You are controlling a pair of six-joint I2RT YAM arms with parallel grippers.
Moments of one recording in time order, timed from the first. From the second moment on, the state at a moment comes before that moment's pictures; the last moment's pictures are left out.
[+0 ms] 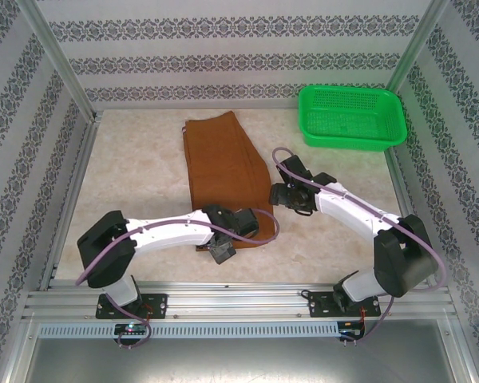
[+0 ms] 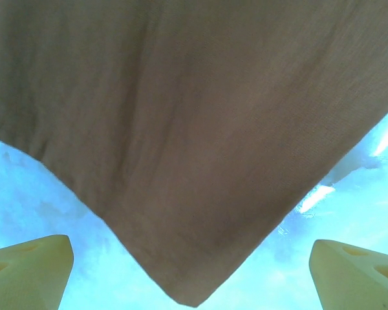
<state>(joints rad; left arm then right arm) -1.03 1.68 1.13 -1.00 -0.36 -0.11 0.50 1.46 0.97 -0.66 0.11 0.67</state>
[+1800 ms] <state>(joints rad) -0.78 1.94 1.61 -1.20 0.23 0.07 0.36 1.37 0.96 -0.66 0.07 0.68</state>
